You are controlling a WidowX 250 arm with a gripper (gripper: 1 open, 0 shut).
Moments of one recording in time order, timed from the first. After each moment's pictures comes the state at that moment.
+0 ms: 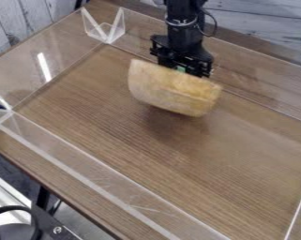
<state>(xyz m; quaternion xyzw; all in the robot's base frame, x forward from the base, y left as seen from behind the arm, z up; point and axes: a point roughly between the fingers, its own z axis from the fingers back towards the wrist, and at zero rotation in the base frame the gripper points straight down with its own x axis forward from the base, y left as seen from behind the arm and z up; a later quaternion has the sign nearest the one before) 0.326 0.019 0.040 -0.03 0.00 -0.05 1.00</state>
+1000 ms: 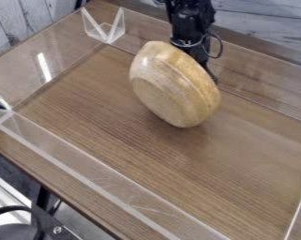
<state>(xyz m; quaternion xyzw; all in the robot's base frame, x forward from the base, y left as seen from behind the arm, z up) 0.307 0.006 0.022 -0.01 0.00 -0.08 1.00</state>
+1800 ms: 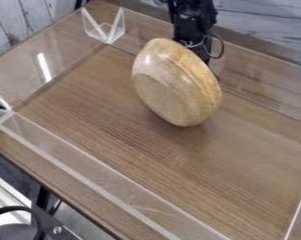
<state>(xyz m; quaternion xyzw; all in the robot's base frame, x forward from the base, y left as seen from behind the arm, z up) 0.307 0.006 0.019 -0.01 0.01 -0.08 1.00</state>
